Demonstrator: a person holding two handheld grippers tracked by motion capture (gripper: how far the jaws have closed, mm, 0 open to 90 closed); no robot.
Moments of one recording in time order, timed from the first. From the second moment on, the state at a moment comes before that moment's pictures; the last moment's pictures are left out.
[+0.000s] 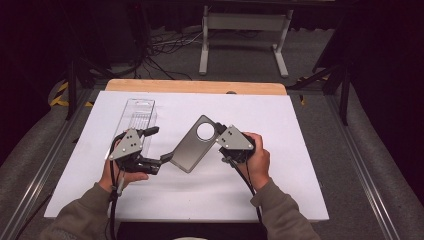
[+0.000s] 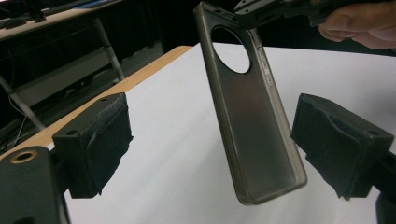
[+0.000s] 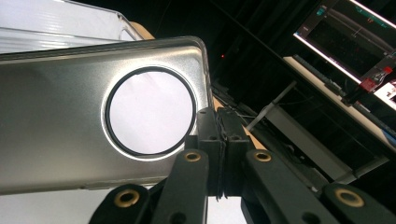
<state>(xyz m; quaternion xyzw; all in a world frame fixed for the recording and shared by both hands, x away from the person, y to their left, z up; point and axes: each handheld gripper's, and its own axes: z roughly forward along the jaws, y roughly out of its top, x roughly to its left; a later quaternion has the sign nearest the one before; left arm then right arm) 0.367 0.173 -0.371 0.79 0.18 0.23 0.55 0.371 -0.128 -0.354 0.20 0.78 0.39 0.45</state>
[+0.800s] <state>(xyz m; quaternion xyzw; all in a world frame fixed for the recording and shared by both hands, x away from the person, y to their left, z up) 0.380 0.148 -0.364 0.79 0.17 0.22 0.54 0.356 -0.132 -0.352 0.16 0.78 0.39 0.47</state>
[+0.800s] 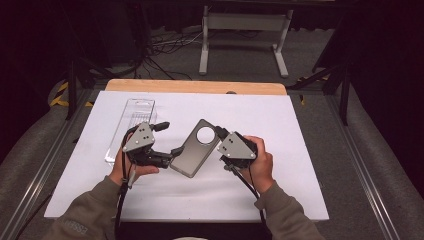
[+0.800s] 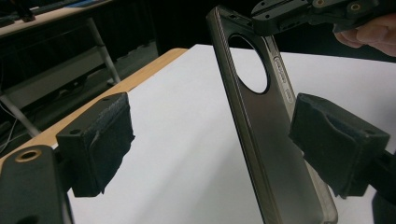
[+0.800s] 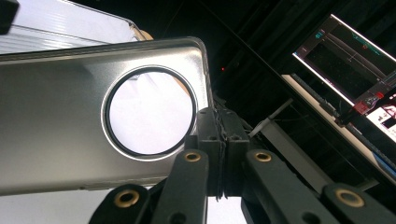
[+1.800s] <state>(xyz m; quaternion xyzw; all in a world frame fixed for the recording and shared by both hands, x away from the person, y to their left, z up) 0.386 0.132 -0.362 0.79 0.18 0.19 0.55 0.338 -0.122 -0.361 0.09 0.79 0.37 0.49</state>
